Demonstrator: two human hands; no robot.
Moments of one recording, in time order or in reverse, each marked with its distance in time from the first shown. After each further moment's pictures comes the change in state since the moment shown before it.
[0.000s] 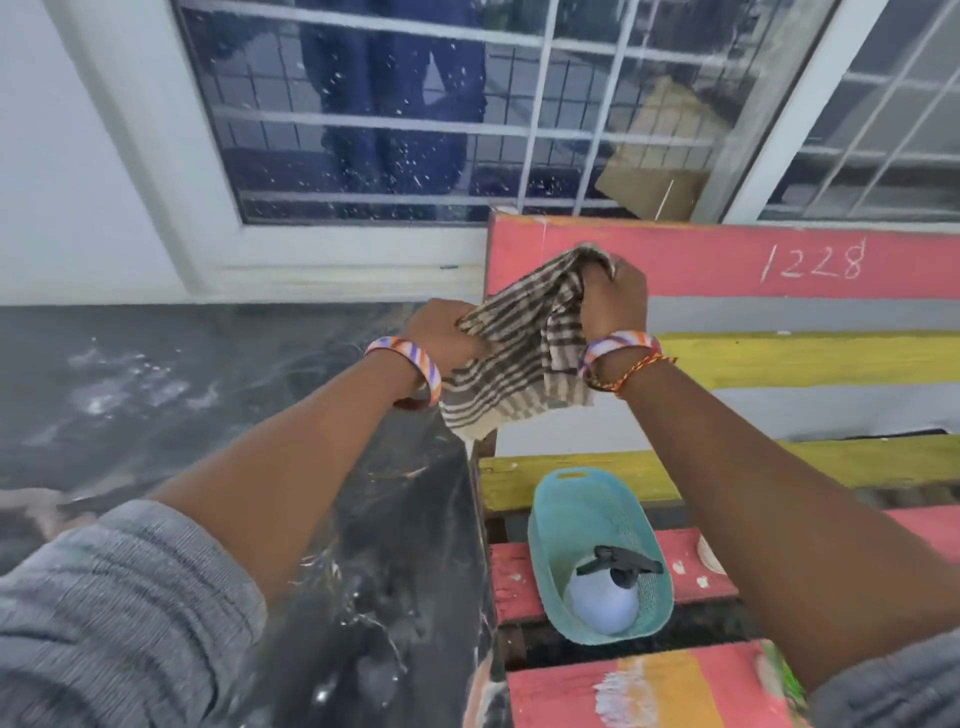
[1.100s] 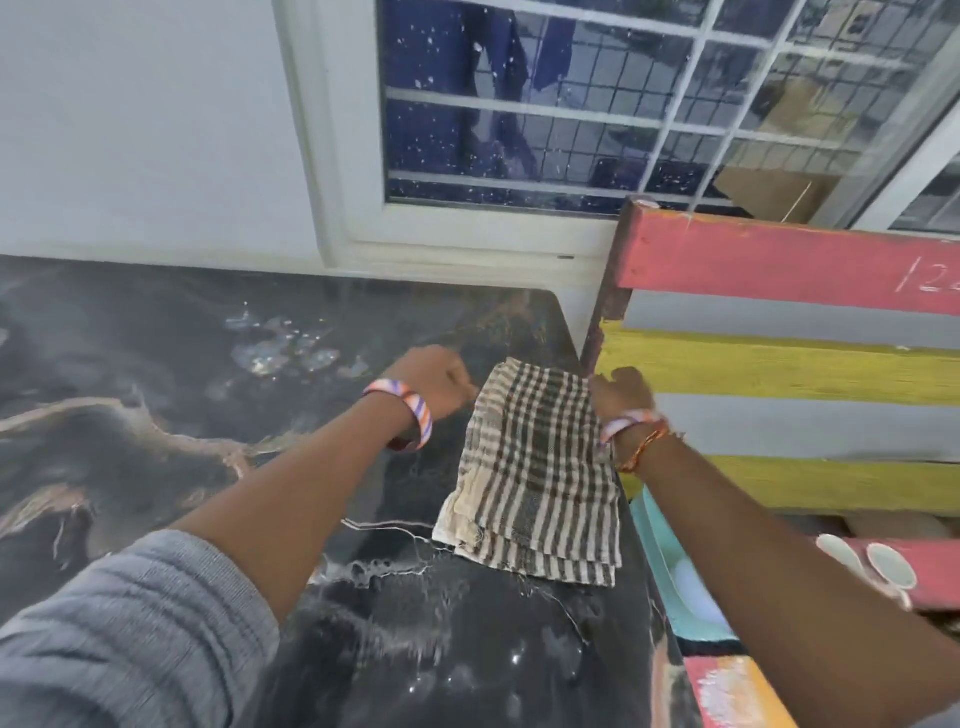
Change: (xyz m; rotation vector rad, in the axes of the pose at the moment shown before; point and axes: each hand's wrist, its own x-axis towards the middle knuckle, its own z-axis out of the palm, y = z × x) left_hand -0.072 -0.121 -0.109 0.470 -0.033 -0.205; right_hand -0.102 0.028 0.117 -0.565 -0.238 0.496
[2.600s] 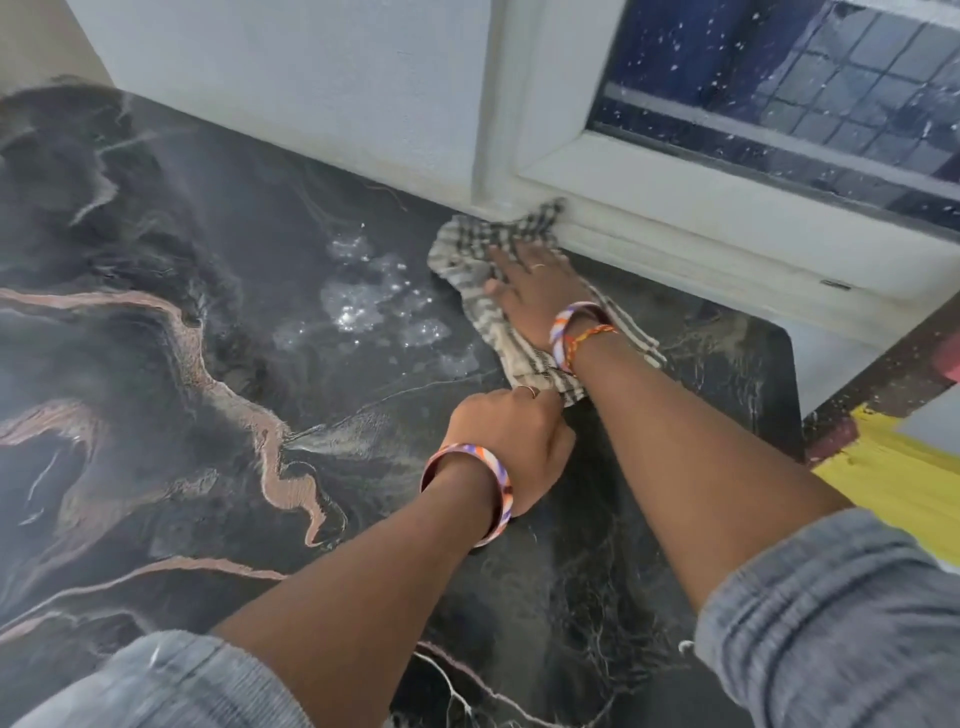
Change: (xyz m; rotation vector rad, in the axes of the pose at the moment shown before) left_hand 0.052 -0.061 0.057 0.241 0.279 -0.078; right_hand 0.099 -0.167 0.222 -0.751 -0.392 -1.193
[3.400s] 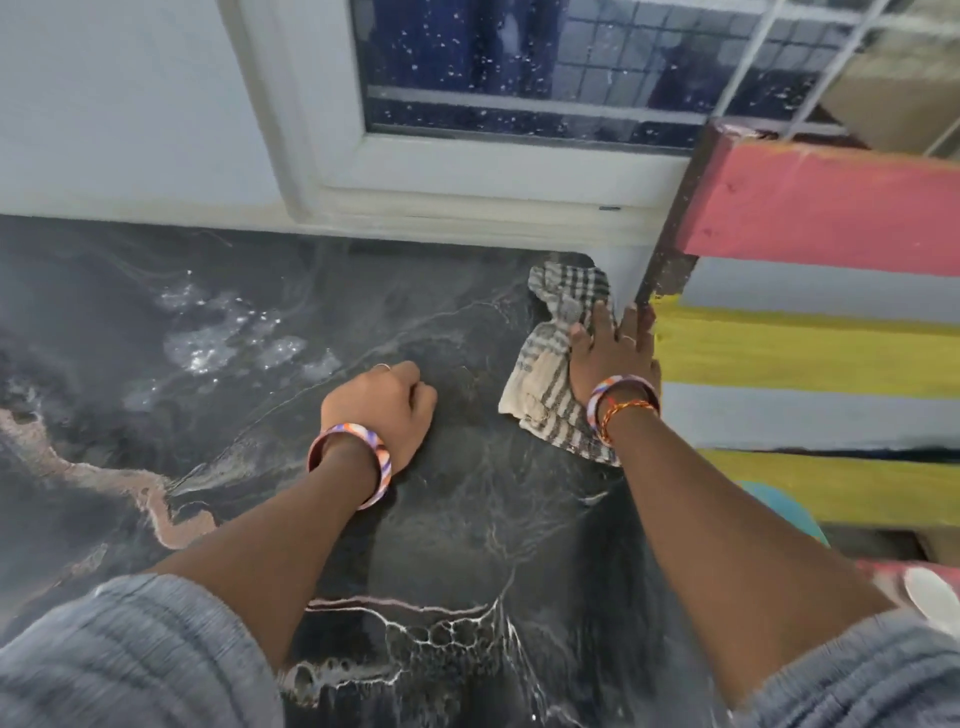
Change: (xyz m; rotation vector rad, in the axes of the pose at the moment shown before) left_hand -0.001 0.004 0.000 -0.034 0.032 -0.100; right_hand -0.195 0.091 0.016 0.291 0.148 0.959
